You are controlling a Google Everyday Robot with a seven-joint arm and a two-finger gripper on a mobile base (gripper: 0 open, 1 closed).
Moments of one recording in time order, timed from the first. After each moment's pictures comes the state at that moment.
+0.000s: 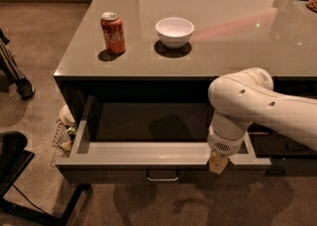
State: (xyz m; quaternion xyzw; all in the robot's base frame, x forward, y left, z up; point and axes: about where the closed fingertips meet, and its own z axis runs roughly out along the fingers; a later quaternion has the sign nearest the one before) arm 0.429 -0.177 0.665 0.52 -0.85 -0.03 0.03
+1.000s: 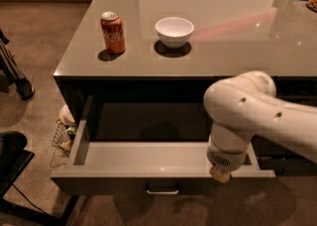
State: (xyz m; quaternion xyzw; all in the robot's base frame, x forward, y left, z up) arm 0.371 -0.170 0.684 0.48 -0.87 -0.03 0.07
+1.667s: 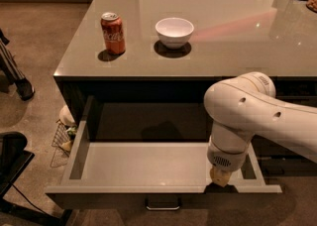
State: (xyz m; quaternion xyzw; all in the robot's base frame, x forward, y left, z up) arm 0.371 -0.170 0.687 0.48 -0.87 -0.03 0.07
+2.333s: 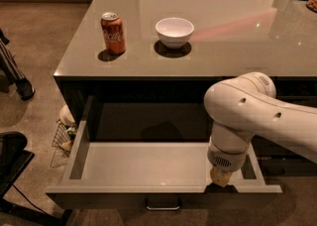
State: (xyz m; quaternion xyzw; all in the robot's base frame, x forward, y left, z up) arm 0.370 -0.170 0.687 0.48 -0.87 -0.03 0.07
